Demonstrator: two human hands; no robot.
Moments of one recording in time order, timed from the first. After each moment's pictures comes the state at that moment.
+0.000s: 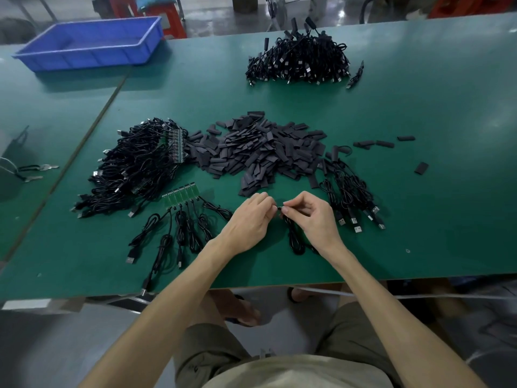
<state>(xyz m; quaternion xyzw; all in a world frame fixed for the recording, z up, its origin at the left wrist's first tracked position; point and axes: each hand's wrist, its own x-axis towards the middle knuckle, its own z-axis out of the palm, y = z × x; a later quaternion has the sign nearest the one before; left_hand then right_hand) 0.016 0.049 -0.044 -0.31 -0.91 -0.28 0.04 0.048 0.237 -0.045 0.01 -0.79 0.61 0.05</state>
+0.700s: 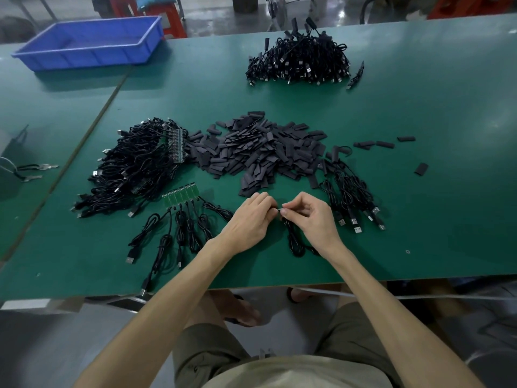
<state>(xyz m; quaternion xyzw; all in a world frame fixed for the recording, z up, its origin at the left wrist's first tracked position) 0.010 0.048 -0.051 -0.32 -0.91 -0.25 0.05 0.047 0.236 -0.047 0.02 -0.79 0.62 0.04</state>
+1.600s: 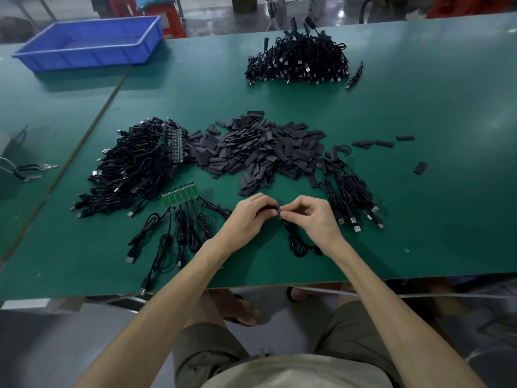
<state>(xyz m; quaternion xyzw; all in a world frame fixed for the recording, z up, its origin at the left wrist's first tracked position) 0.007 0.042 -0.053 -0.28 -0.88 -0.38 0.01 0.043 0.243 -0.051 0.03 -0.75 0.67 0.00</state>
